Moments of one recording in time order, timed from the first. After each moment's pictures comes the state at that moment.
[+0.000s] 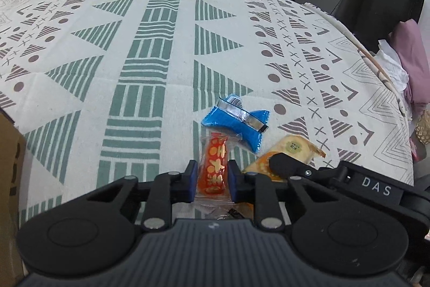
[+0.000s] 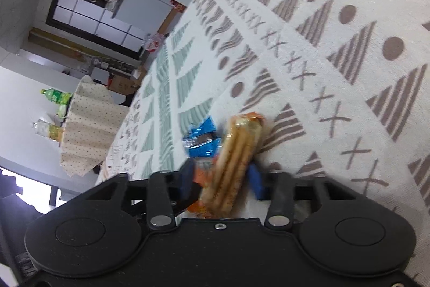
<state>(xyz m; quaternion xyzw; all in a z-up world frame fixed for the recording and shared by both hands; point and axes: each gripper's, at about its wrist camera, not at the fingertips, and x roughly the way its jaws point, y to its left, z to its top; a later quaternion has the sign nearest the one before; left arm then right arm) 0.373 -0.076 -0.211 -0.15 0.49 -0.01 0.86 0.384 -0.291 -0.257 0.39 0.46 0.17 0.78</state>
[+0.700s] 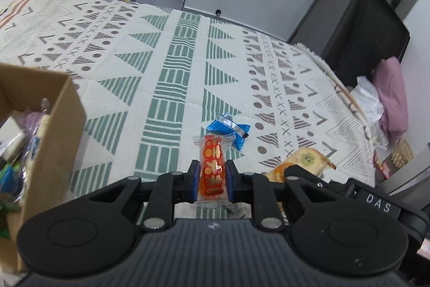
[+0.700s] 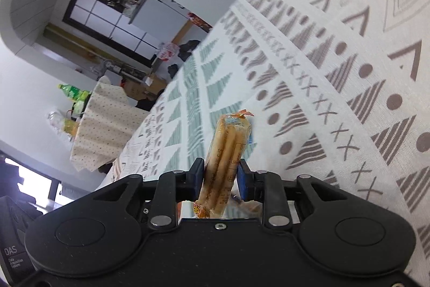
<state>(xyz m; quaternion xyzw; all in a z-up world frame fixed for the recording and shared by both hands) 0.292 -0.055 -0.127 -0.20 0.44 0.02 0.88 0.326 -0.298 -0.183 0.36 0.41 0.19 0.81</state>
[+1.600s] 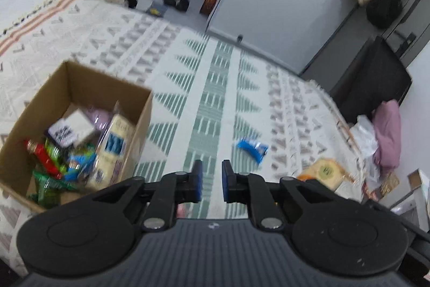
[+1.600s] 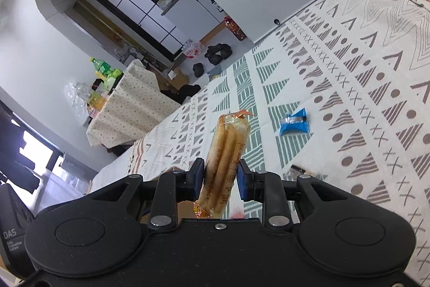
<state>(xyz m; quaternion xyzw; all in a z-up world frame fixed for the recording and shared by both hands) 0.227 0.007 -0.083 -0.24 0.41 0.06 0.88 0.268 -0.246 -0.107 0.30 0.38 0.23 0.85</state>
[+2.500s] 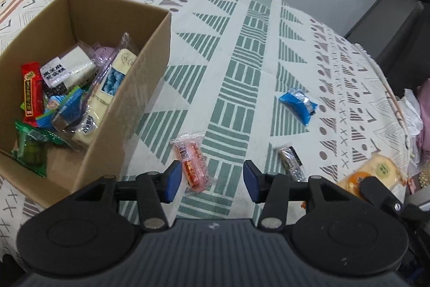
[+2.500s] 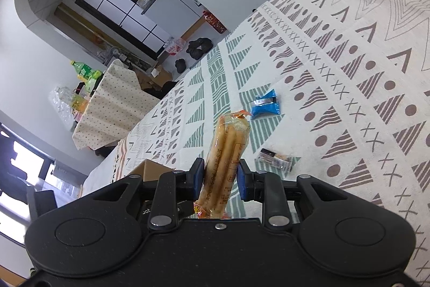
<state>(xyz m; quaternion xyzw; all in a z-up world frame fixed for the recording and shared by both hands) 0.257 -0.014 -0.163 -0.24 0.49 0.12 0.83 0.269 -0.269 -0.147 0.32 0.40 0.19 0.83</state>
